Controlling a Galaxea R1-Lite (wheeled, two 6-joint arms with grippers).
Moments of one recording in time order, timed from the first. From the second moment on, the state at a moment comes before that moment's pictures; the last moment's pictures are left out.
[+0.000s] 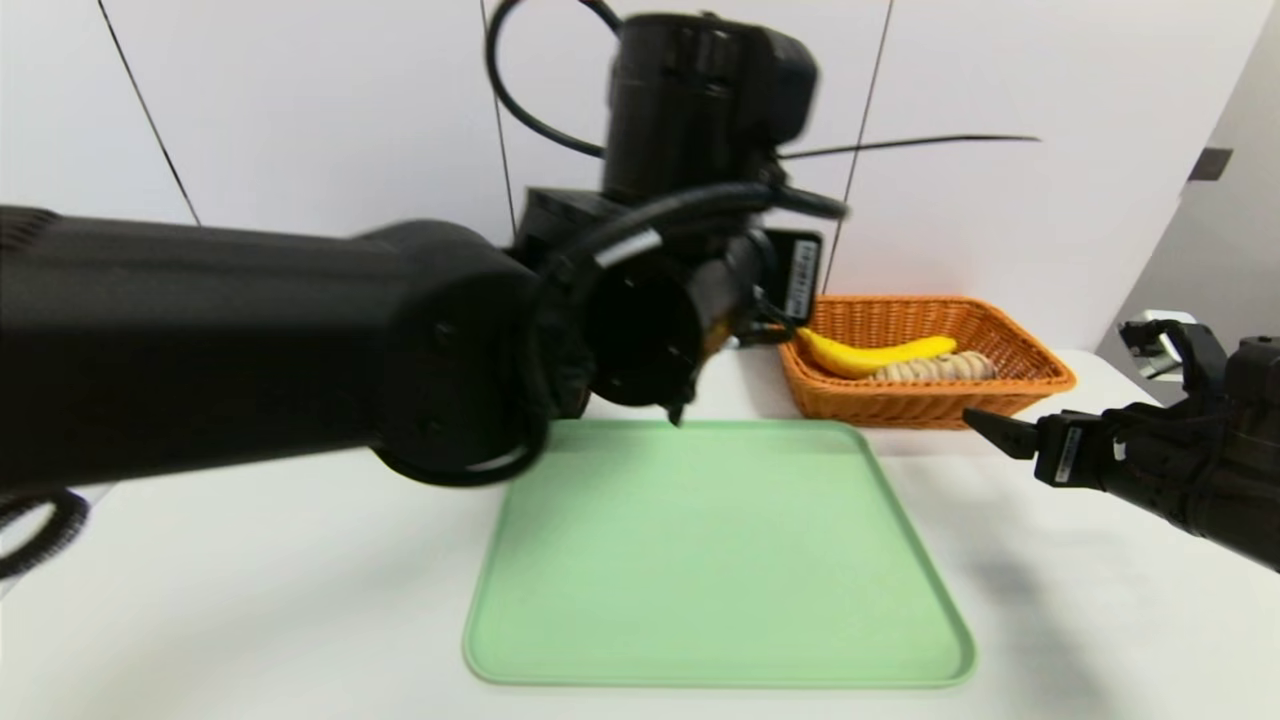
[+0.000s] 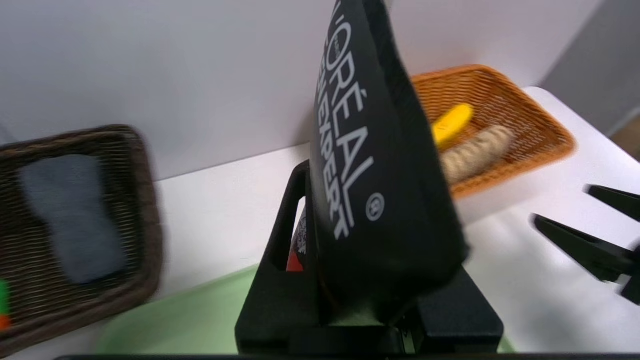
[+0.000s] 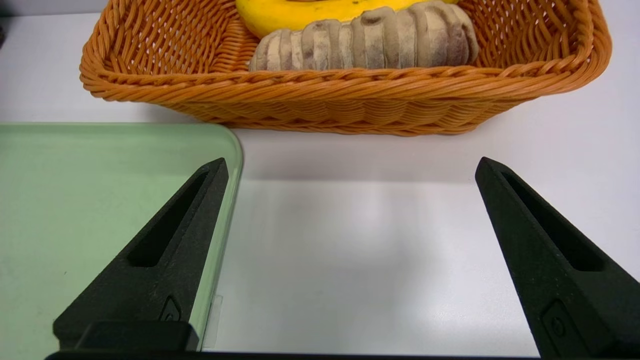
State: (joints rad) left arm -0.90 1.91 -1.67 -0.11 0.47 -0.16; right arm 0.01 1.58 -0.48 -0.77 0.09 0.06
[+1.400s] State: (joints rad) left arm -0.31 2.13 -1.63 -0.16 0.17 -0.21; right arm 0.01 1.62 -0.51 -0.76 0.09 0.06
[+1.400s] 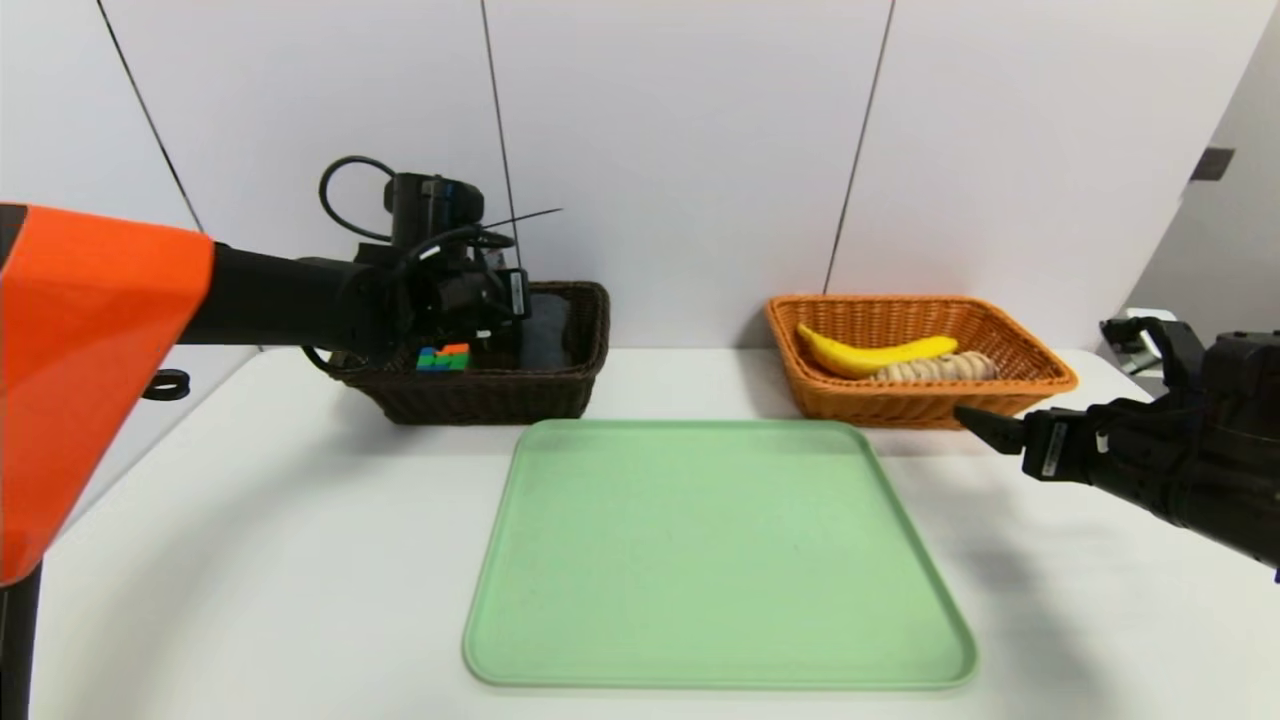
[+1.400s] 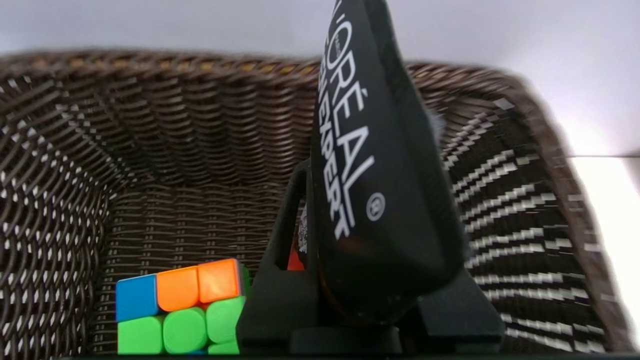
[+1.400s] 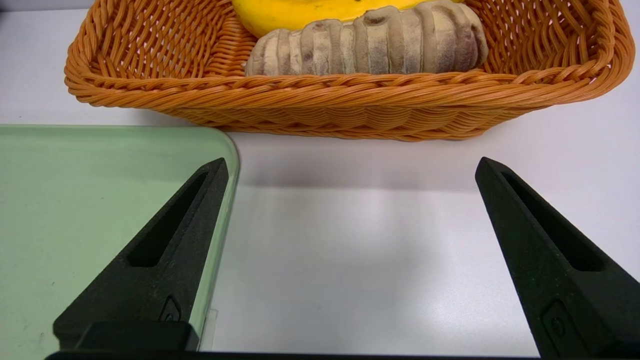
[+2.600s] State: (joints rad) left arm -0.32 1.98 -1.69 -0.01 0.23 -0.14; right arm 0.02 1.62 -0.55 -0.74 0.07 0.04
